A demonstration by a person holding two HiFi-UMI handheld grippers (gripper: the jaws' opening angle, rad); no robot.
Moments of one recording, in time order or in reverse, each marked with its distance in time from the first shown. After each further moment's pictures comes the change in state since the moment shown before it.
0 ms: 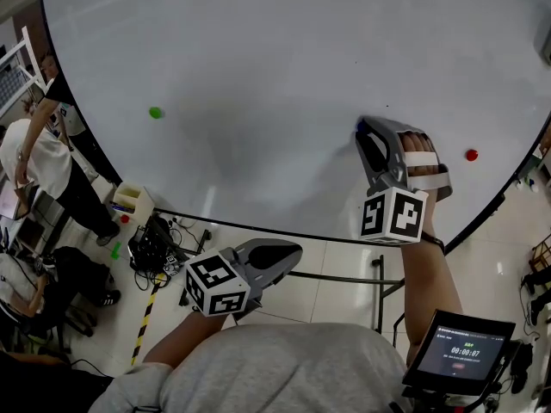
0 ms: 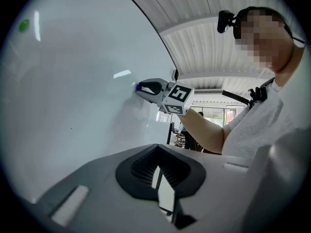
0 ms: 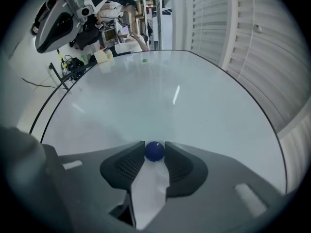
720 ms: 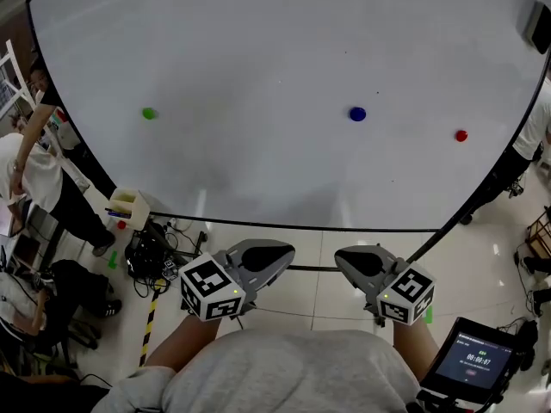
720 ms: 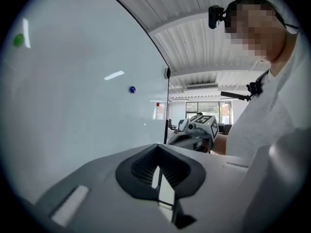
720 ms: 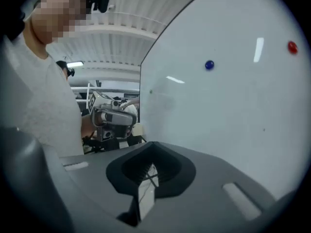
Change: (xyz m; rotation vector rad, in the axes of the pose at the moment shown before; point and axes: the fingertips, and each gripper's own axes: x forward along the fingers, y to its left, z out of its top) left arm -0.023 -0.009 -0.011 0.091 0.027 -0.032; right arm -0.159 0.185 0.051 1.310 -0.266 0.708
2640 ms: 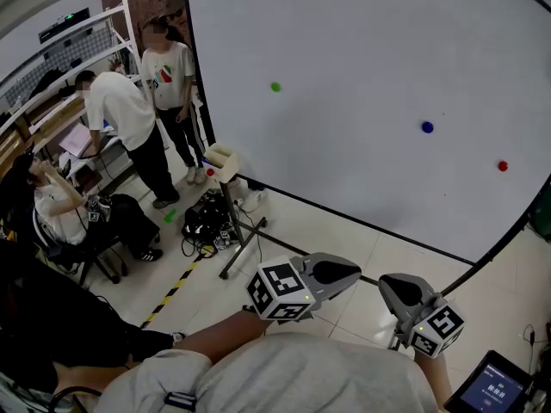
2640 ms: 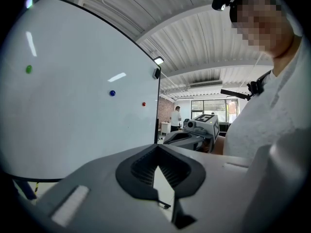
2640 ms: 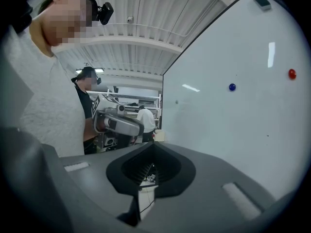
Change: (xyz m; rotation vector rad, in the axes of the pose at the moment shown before) left arm 0.002 -0.159 0.007 0.000 0.036 0.116; right arm -0.108 0.108 0.027 -0.083 -0.110 0.163
